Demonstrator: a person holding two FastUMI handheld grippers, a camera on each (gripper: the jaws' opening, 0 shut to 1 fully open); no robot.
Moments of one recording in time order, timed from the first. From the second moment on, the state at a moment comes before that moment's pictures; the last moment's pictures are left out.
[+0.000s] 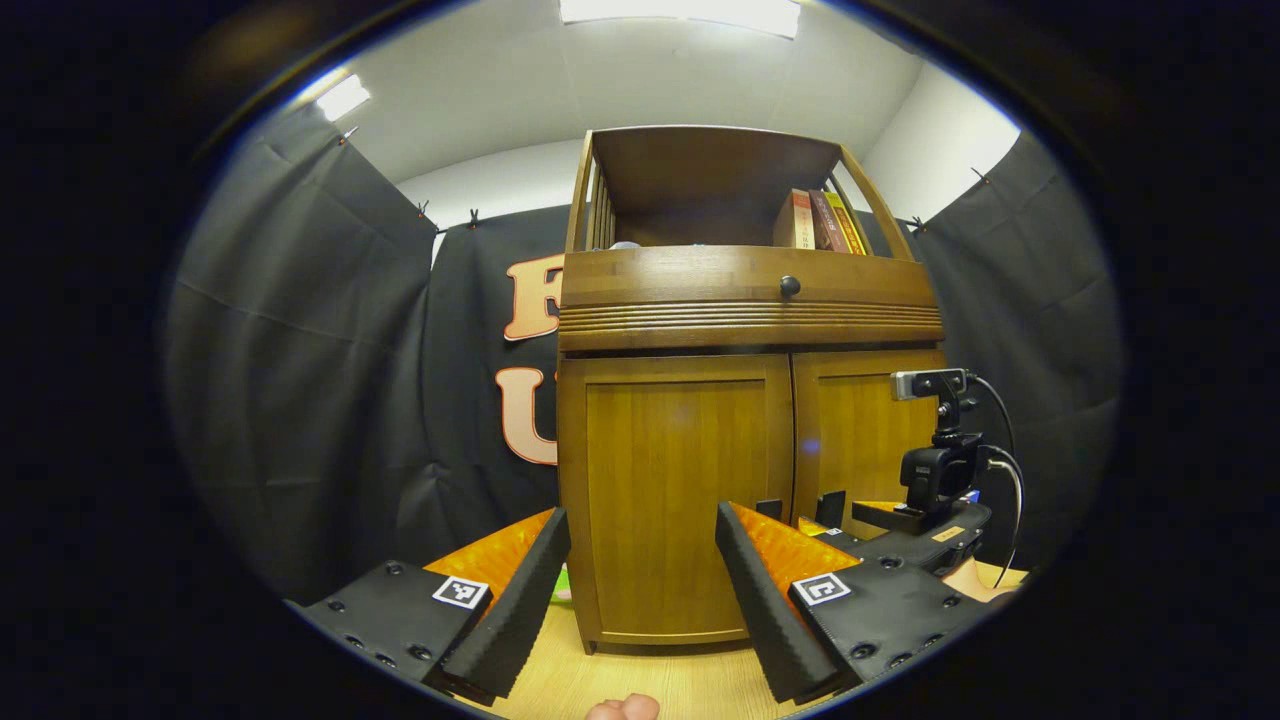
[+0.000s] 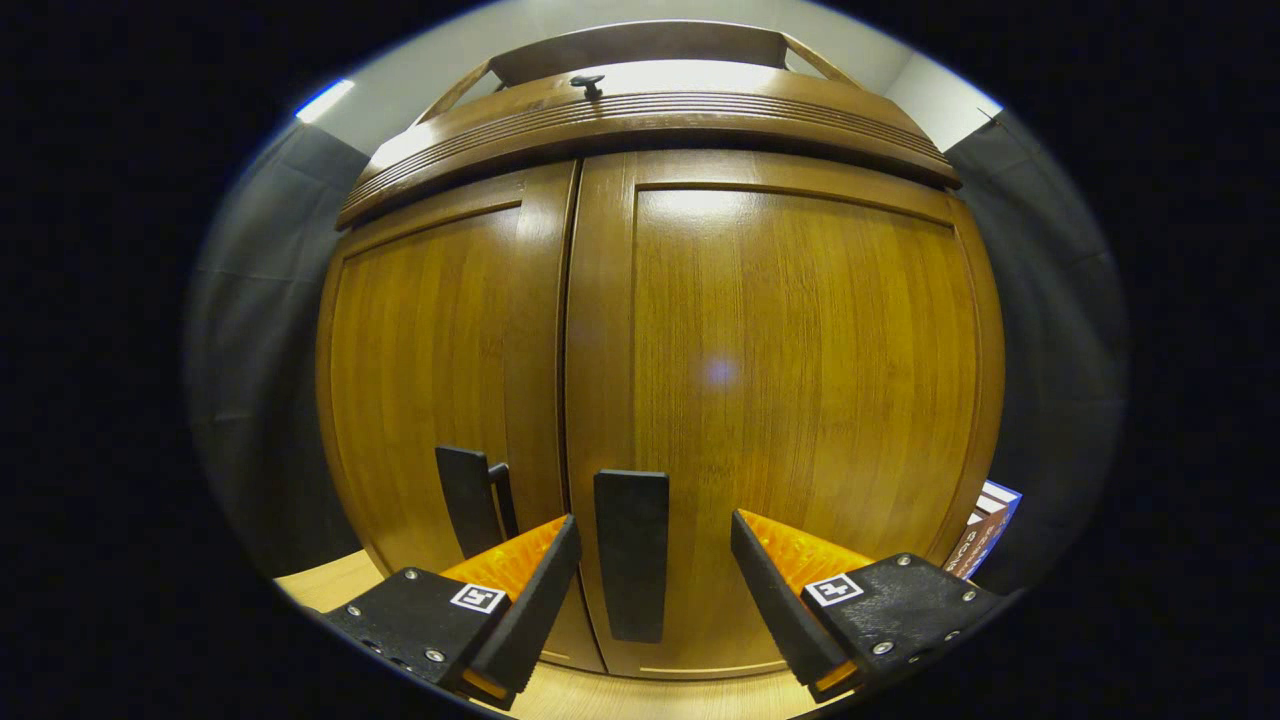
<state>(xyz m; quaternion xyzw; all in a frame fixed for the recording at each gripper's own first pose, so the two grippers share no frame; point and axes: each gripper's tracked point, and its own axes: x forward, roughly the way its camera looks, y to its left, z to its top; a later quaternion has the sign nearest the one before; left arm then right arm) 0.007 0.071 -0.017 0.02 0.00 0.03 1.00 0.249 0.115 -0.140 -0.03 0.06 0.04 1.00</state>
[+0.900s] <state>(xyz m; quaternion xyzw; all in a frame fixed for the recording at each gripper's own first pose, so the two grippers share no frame) 0.016 0.075 -0.019 0.01 -0.01 0.01 1.00 0.256 0.125 -0.154 0.00 0.08 0.05 1.00</state>
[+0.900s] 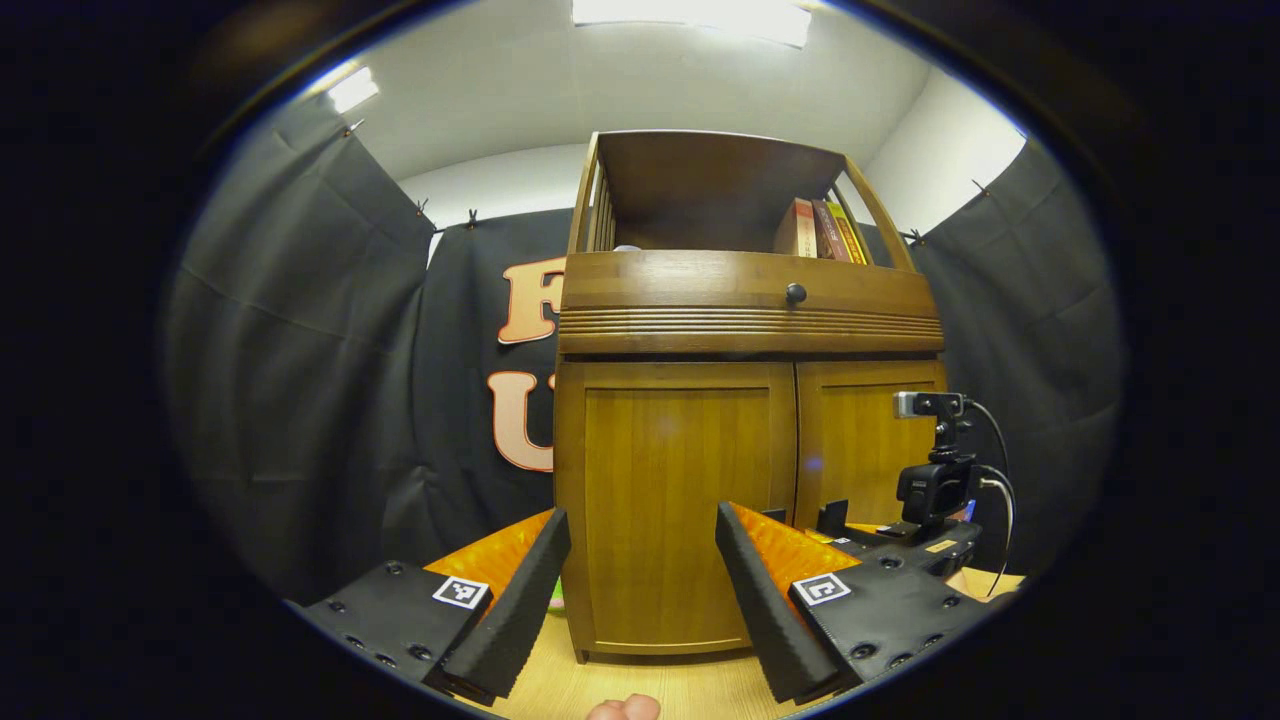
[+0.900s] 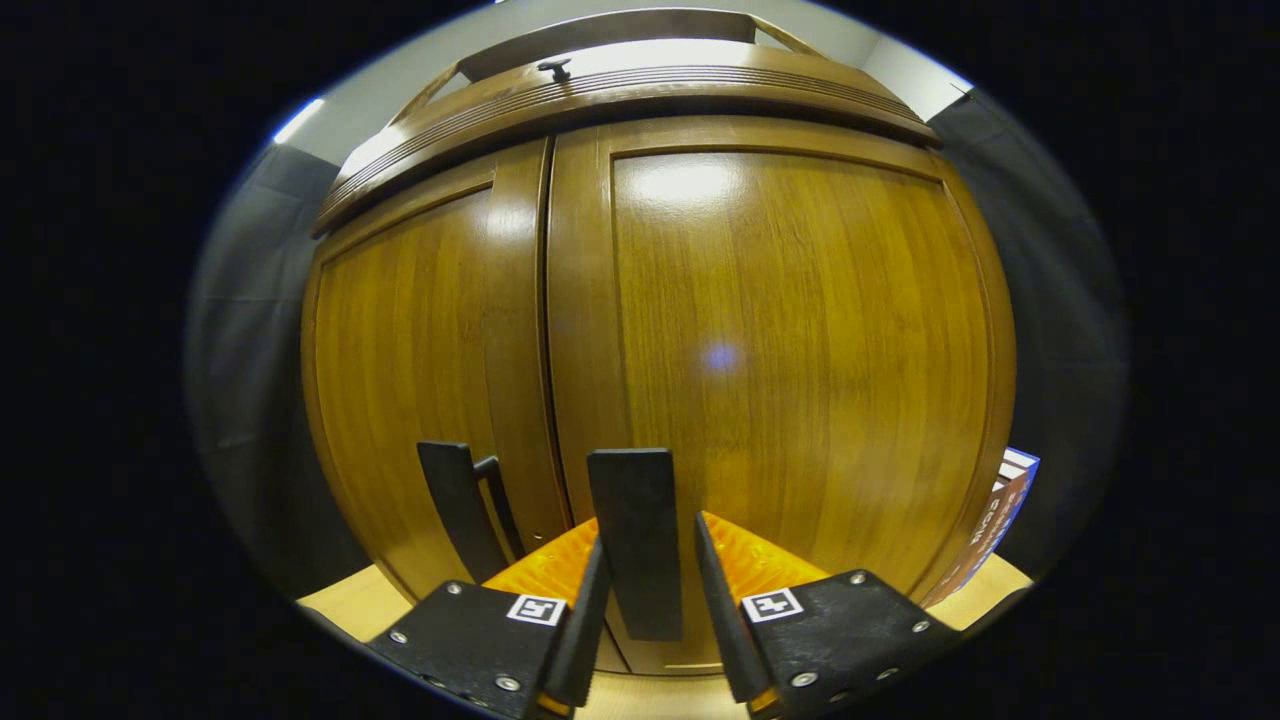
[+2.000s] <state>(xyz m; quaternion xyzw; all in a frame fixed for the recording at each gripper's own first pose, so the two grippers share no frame) 0.009 0.029 -0.030 -0.01 0.01 -0.01 1.00 0.196 0.113 -0.154 -0.02 0.10 0.10 0.99</state>
